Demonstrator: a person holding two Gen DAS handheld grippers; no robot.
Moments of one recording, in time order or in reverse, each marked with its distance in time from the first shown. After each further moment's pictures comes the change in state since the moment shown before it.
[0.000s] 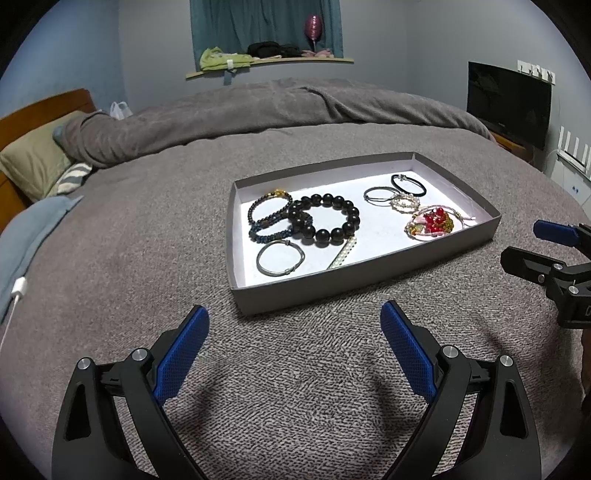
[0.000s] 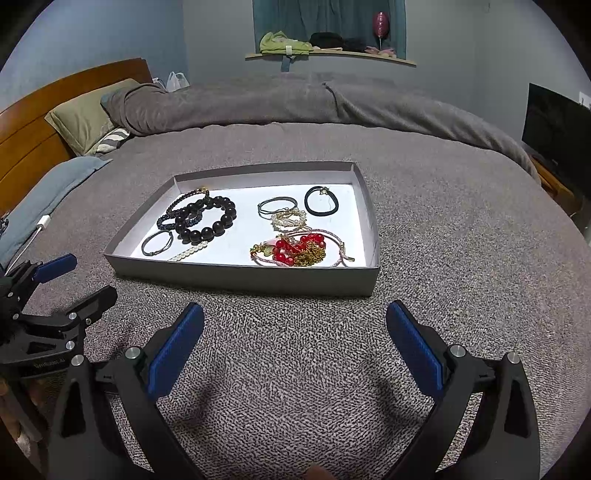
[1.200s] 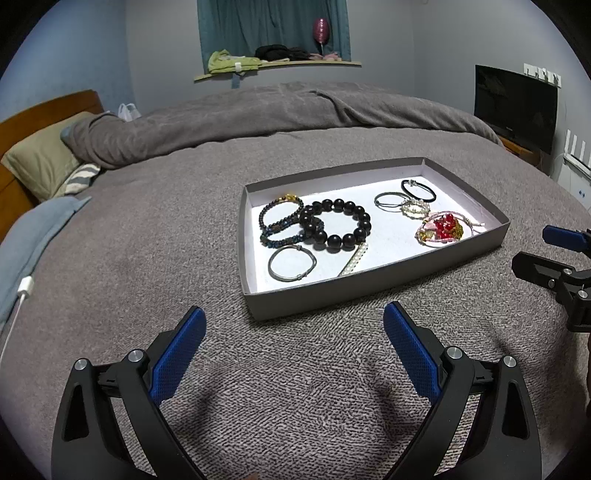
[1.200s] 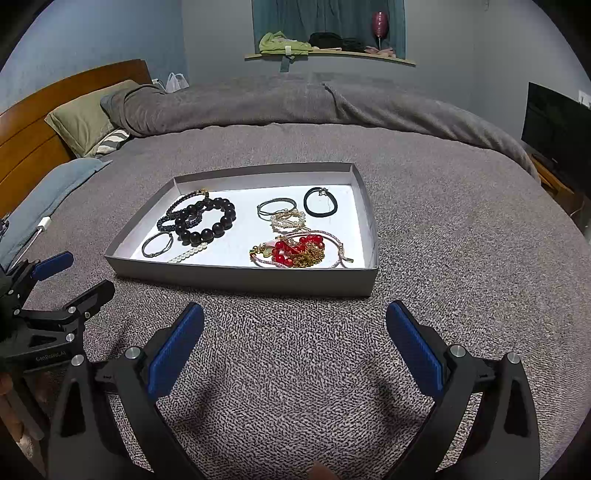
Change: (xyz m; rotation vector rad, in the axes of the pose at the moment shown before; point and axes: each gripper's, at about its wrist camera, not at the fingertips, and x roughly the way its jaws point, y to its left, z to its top) left arm 0.000 0.005 0.002 -0.008 -0.013 0.027; right arm -0.002 -0.001 0.000 0.003 -0.001 -0.001
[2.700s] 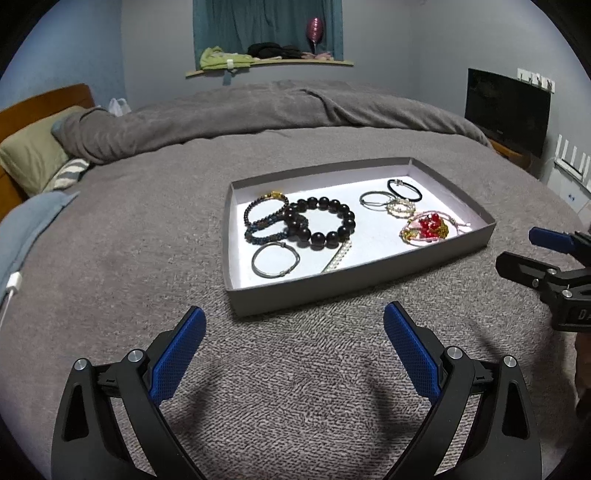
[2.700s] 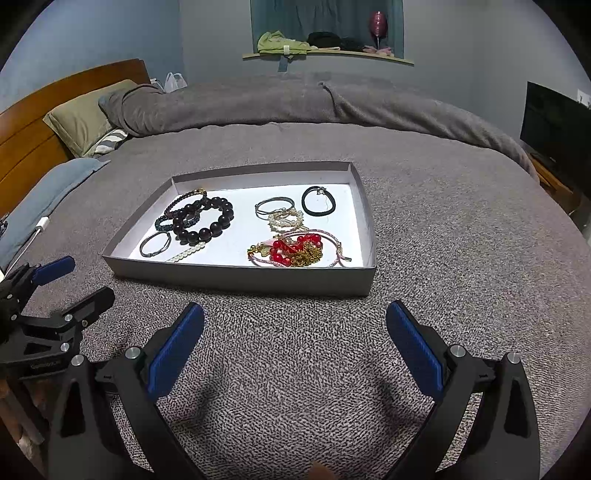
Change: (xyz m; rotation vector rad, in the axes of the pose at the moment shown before) left arm -0.002 -0.002 -0.001 -0.011 -0.005 -0.060; right arm 0.000 -0.004 0.000 0.004 -0.002 -0.006
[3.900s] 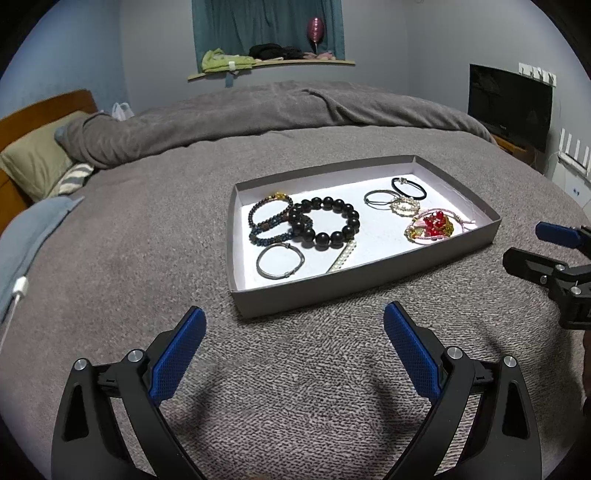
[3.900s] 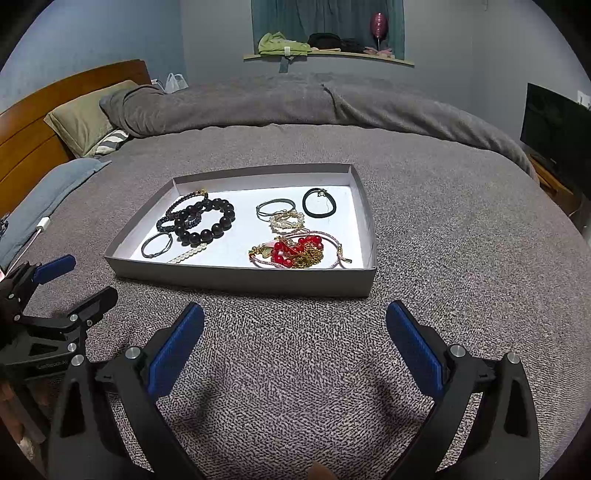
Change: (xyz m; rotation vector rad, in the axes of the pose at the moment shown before) left arm 0.002 -0.002 0.000 0.003 0.012 0.022; right arm 0.000 0.003 -0.001 -0.002 -0.002 0.001
